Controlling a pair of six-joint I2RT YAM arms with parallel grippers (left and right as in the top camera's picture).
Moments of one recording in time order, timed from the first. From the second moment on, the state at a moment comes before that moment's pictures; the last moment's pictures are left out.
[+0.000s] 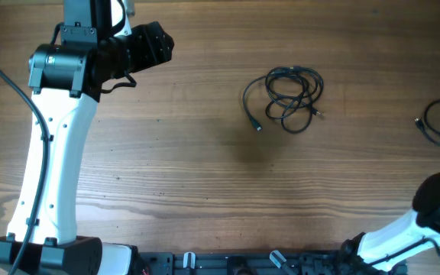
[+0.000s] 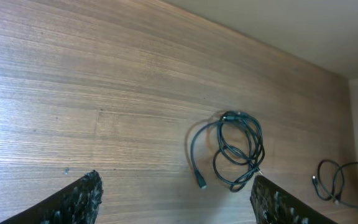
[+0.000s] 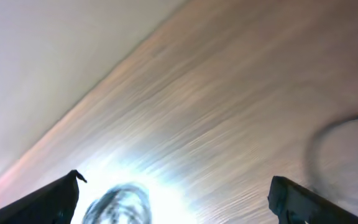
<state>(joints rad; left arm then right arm) -0.14 1.59 1.77 -1.03 0.26 -0.43 -0.51 1.86 1.93 -0.98 -0.34 0.24</state>
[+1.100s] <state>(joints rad) -0.41 1.82 1.77 -0.98 0.26 -0.43 -0.01 1.89 1.35 -0.67 -0.44 0.48</state>
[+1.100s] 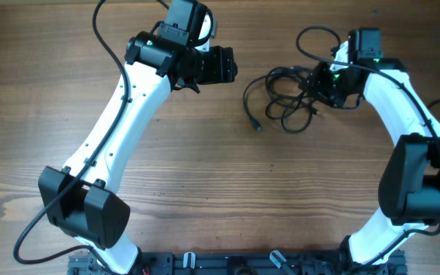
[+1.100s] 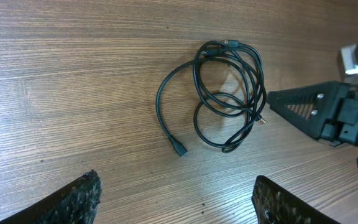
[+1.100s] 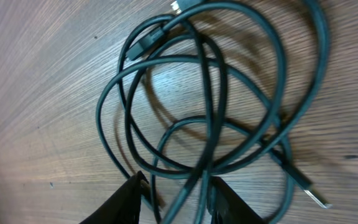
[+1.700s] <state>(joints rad) -0.41 1.82 1.77 -0.98 0.26 -0.43 0.01 1.93 1.34 -0.62 -0.44 0.52</state>
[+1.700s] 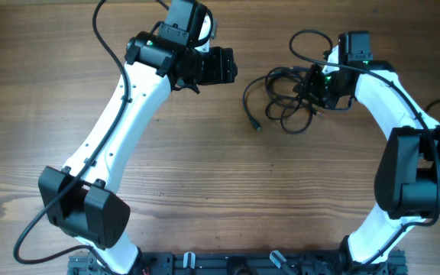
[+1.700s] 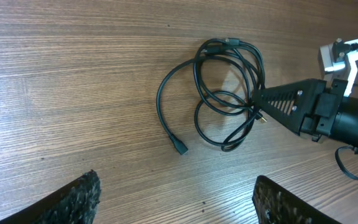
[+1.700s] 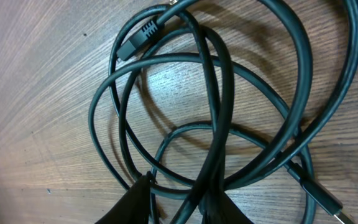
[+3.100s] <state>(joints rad) -0.41 1.82 1.77 -0.88 0.64 -0.25 0.08 1.44 1.52 -0.75 -0.51 0.50</state>
